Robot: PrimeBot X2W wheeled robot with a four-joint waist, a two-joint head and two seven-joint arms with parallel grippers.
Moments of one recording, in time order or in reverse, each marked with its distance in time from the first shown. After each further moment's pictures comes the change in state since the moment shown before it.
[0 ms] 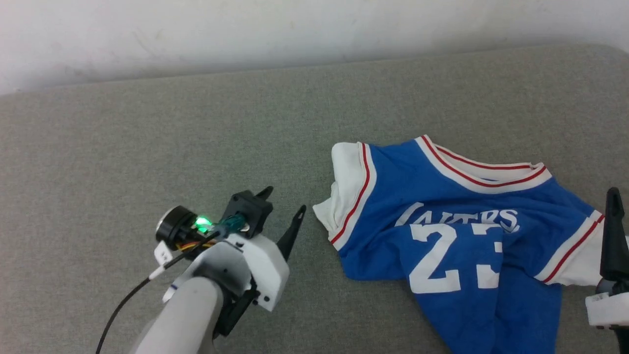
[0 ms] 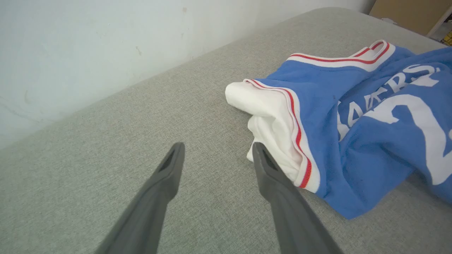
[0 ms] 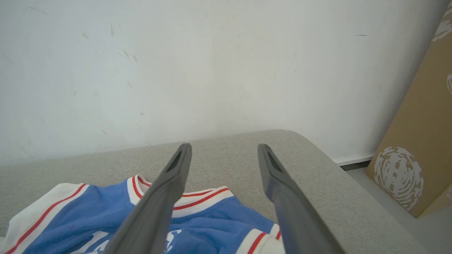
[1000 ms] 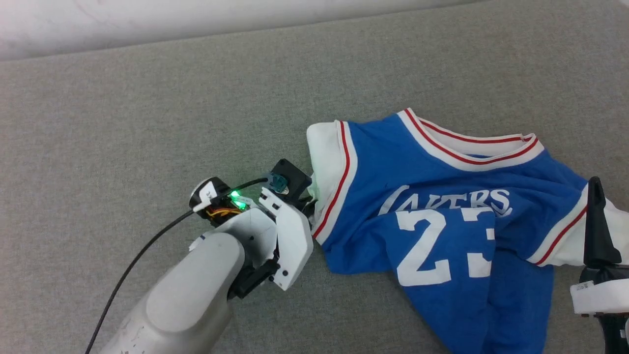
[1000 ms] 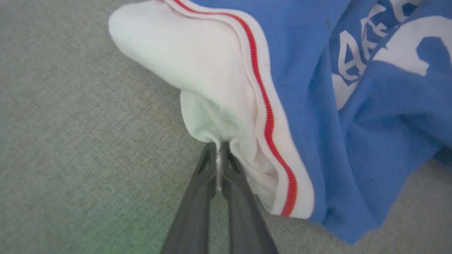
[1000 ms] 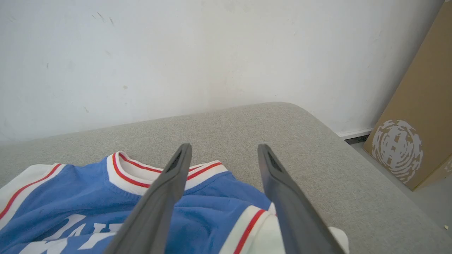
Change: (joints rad) left arm -0.286 0.082 -0.315 0.188 -0.274 0.000 0.214; right arm -0.053 0.000 0.043 0.058 0.022 0.000 -0.019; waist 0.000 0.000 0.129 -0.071
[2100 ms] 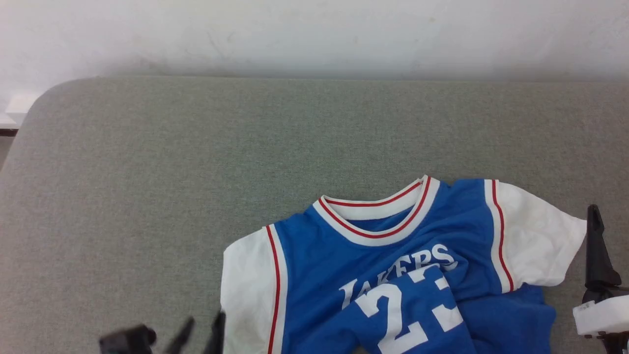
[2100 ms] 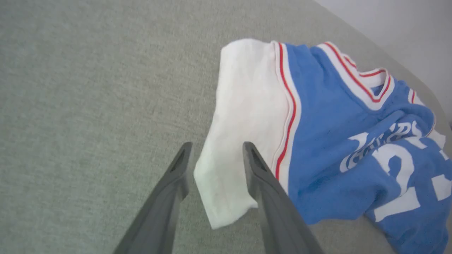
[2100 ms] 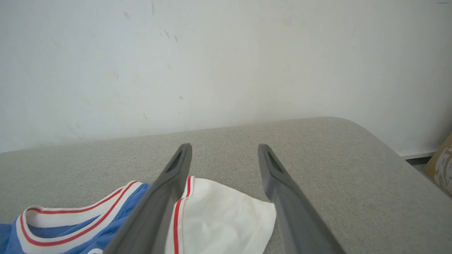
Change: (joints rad) left arm 0.890 0.050 0.388 -0.542 -0.276 0.451 -0.311; right arm 0.065 0.000 -0.024 0.016 0.003 0.000 0.046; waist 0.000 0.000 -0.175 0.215
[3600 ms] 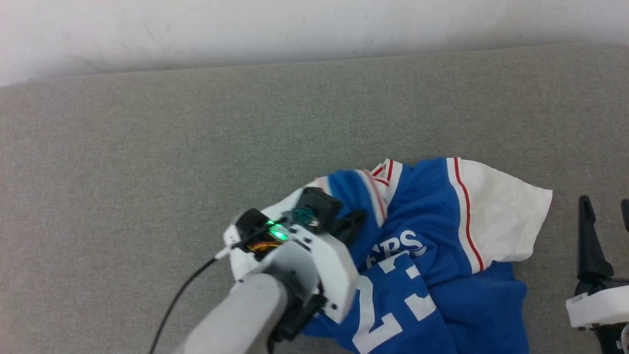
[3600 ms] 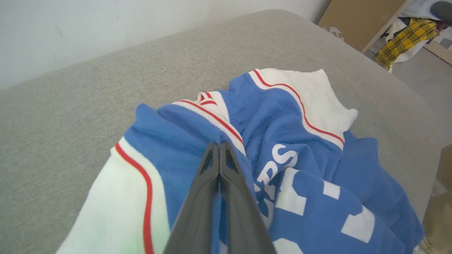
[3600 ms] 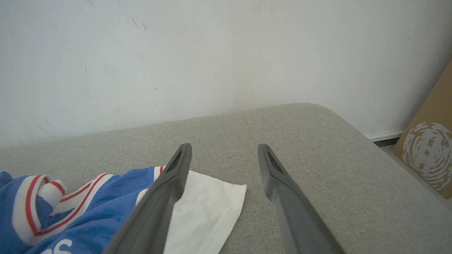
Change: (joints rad) left arm -0.747 -0.140 -0.387 0.359 0.257 -0.281 0.189; right arm -0.024 0.000 0.022 -0.015 0.006 0.000 0.026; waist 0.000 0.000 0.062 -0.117
